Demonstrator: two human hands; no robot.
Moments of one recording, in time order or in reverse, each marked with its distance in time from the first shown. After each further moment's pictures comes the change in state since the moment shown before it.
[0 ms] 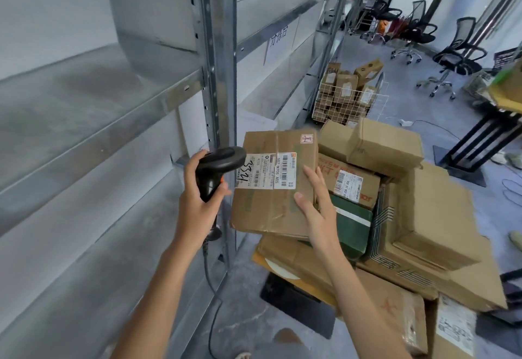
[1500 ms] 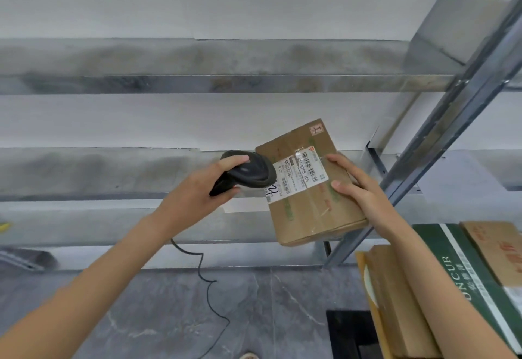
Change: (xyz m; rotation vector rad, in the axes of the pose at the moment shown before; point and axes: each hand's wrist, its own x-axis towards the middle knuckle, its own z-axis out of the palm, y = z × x) left_hand -0.310 0.164 -0.100 0.932 0.380 -0.104; right_hand -0.046 -0.085 0.040 0.057 -1.357 -0.224
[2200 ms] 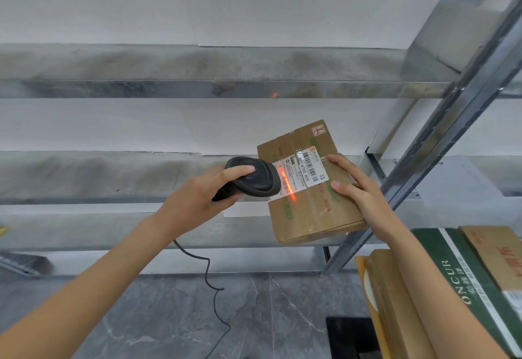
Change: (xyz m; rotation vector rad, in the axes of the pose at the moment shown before) left_hand -0.003 -0.005 -0.001 0.082 0.033 0.173; right_hand -0.001 -0.005 0.005 0.052 0.021 -0.013
